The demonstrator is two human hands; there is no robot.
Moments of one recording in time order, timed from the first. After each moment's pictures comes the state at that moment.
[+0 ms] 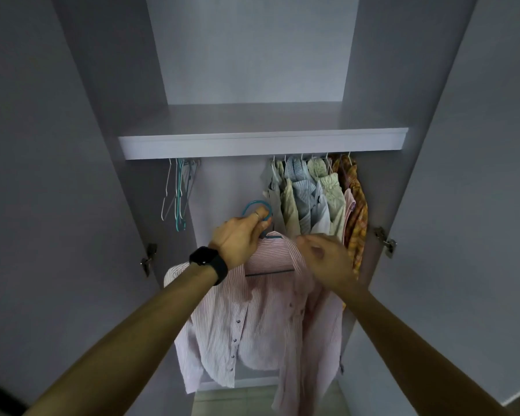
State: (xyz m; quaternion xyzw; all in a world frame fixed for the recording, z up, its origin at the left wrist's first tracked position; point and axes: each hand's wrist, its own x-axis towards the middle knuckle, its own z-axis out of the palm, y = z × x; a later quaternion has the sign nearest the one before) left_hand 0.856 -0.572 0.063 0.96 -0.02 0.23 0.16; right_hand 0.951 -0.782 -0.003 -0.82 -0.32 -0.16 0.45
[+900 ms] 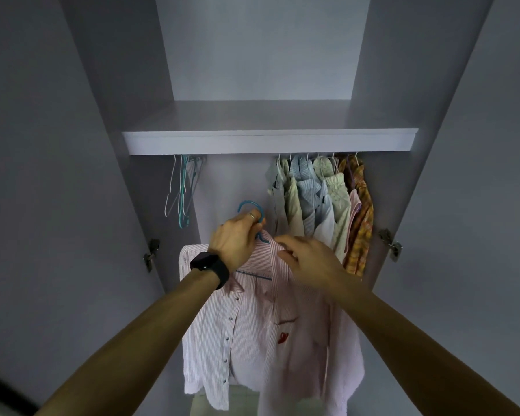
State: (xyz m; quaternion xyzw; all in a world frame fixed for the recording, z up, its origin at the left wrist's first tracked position) left_hand 0.856 -0.576 0.052 0.94 0.06 0.27 0.18; right_hand 0.945 -0.760 0.015 -0.84 -0.49 -0.11 0.22
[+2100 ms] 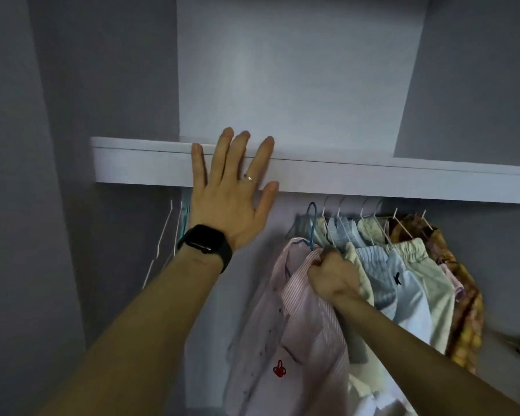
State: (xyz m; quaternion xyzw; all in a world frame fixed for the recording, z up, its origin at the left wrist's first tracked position) left_hand 1.035 -0.367 0.073 0.83 0.07 0.55 -0.12; right_hand 1.137 -0.543 -0.016 -0.94 -0.12 -0.11 0.29
